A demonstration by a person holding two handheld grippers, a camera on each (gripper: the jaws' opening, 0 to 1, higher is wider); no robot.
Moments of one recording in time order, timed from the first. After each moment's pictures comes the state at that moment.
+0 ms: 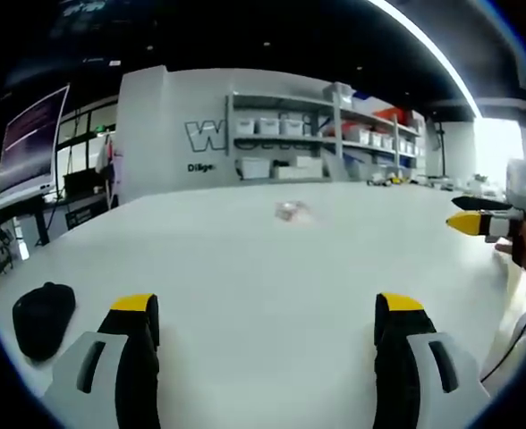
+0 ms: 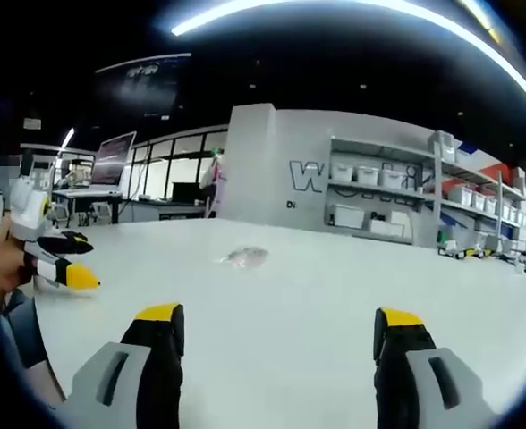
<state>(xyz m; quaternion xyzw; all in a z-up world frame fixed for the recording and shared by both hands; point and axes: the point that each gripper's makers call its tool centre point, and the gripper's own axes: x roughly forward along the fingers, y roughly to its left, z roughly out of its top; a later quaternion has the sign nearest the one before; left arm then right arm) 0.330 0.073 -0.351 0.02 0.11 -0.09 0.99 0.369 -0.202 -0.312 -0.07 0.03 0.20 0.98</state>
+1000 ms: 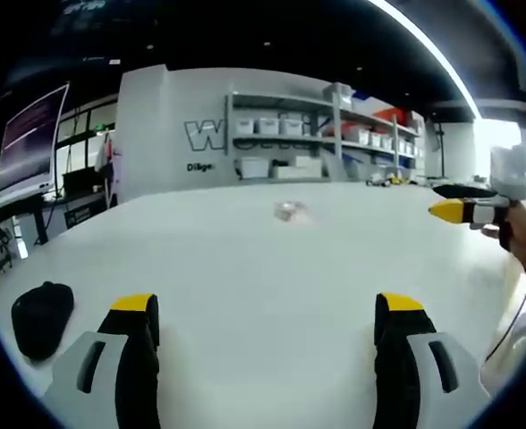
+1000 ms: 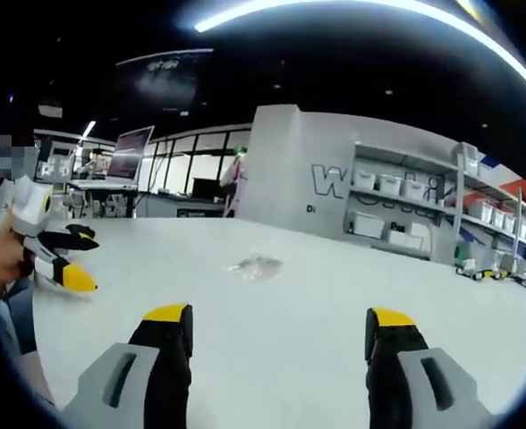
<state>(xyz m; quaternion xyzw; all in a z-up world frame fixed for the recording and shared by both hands) 0.339 0.081 -0.358 0.02 0.11 -0.09 0.99 0.400 -0.185 -0.304 -0.10 0.02 0.25 0.96</state>
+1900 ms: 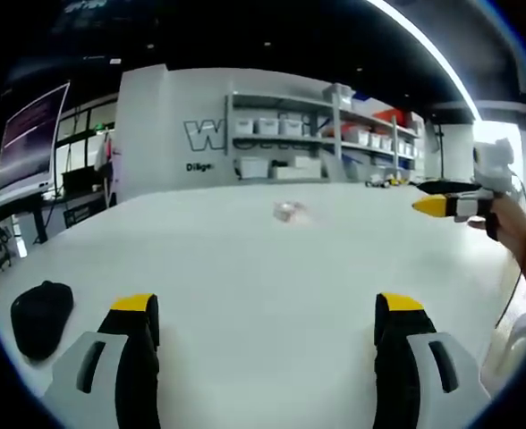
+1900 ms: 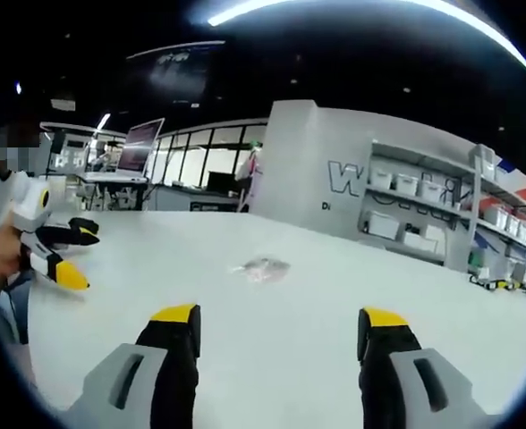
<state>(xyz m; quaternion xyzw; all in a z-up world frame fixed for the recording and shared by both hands) 0.340 0.078 -0.360 0.01 0.11 -0.10 0.99 0.430 -0.174 -0.303 -0.11 0.03 0.29 0.95</state>
